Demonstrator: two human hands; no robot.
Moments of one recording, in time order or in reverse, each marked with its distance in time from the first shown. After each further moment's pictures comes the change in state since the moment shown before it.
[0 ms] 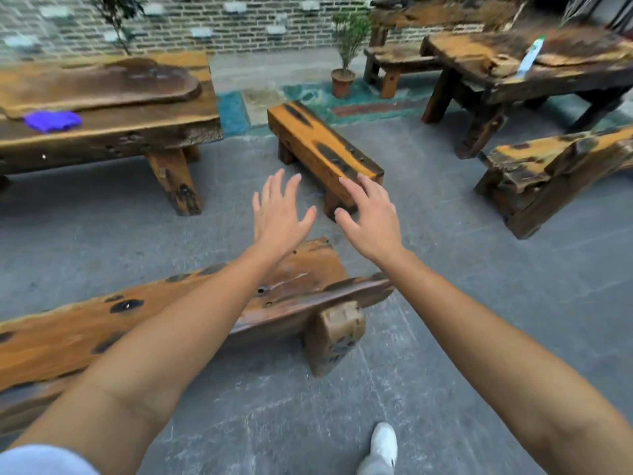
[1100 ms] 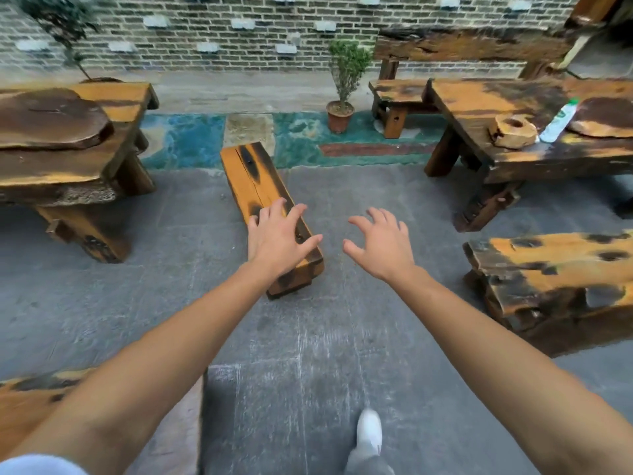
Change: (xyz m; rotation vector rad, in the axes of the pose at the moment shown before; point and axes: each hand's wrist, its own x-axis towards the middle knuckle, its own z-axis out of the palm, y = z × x) left_hand 0.529 0.396 0.323 0.255 -0.045 -0.067; right_hand 0.499 0.568 -0.189 -0.273 -0.245 -0.051
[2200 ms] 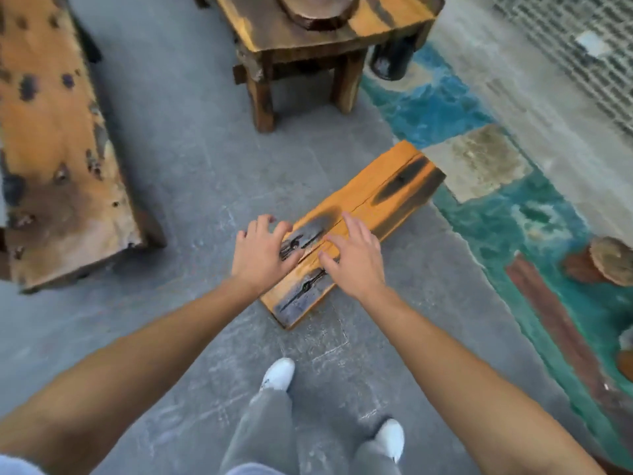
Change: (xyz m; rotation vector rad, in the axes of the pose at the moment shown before) left_hand 0.388 -0.008 0.236 0.024 0.105 -1.099; right_hand 0.615 0.053 0.167 0.068 -0.449 -1.136
